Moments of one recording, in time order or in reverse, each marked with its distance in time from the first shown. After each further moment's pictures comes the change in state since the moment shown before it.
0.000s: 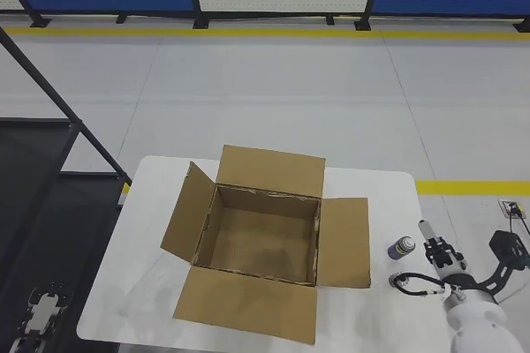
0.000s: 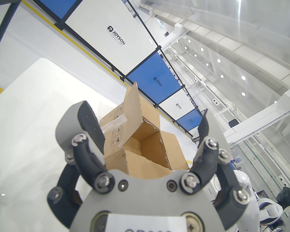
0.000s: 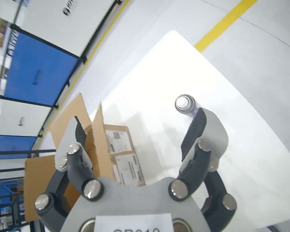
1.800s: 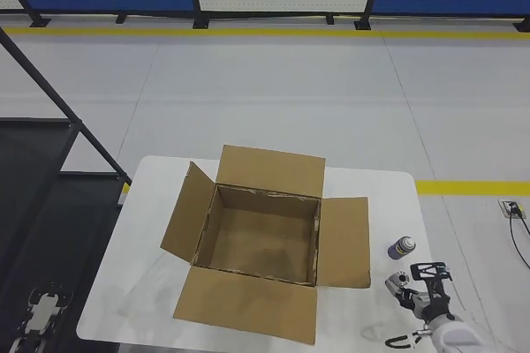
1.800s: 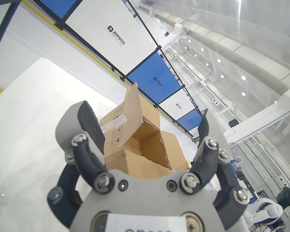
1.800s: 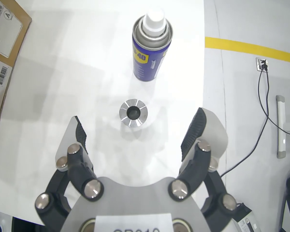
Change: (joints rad) left arm 0.000 0.000 0.000 0.000 0.000 0.000 0.000; right arm -0.059 0.092 0.025 0.420 -0.602 -0.732 0.048
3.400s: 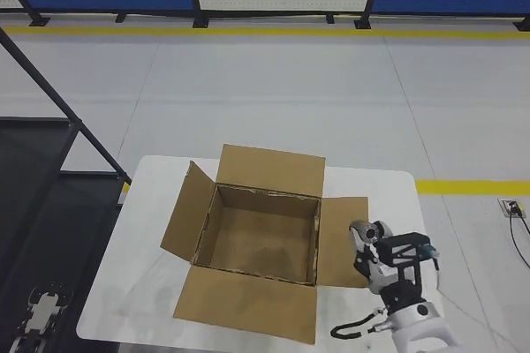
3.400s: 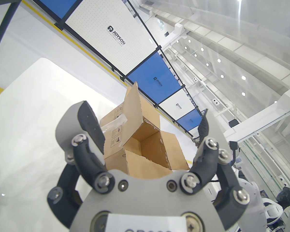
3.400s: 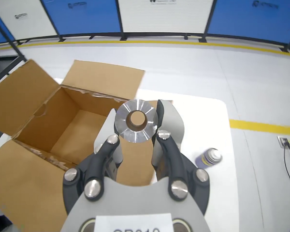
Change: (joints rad) left arm 0.000 0.000 0.000 0.000 0.000 0.000 0.000; right arm 0.067 -0.010 -0.477 -0.523 -0.121 0.268 0.025
